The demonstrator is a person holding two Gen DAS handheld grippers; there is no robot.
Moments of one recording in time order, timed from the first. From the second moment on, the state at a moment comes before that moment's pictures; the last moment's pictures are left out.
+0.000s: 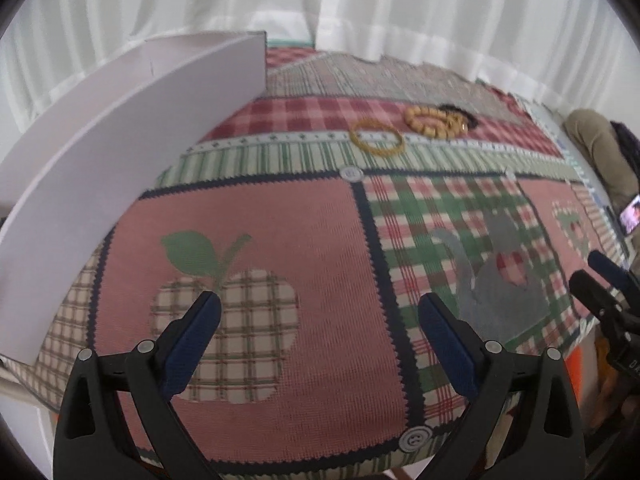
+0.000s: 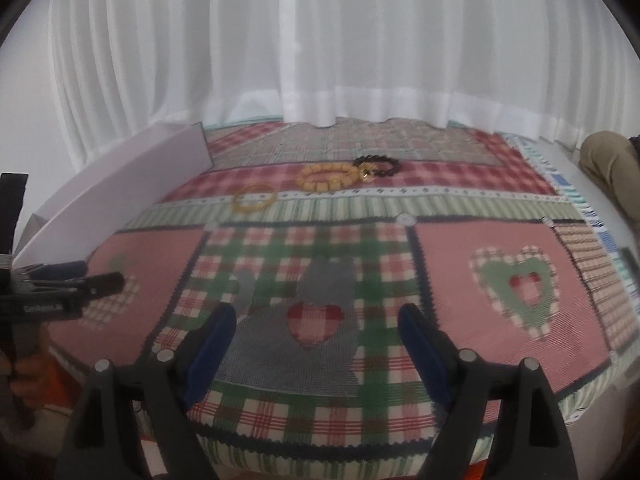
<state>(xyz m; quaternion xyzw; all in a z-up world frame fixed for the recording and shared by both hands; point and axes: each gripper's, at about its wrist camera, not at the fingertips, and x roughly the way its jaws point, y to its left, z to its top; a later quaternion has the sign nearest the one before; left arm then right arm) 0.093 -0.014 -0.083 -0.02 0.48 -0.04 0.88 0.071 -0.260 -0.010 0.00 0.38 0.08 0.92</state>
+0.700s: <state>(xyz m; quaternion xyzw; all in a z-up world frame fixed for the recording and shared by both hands) 0.109 -0.030 -0.094 0.02 0.49 -0.04 0.87 0.080 -0.261 -0.037 0.02 0.45 0.11 0.89</state>
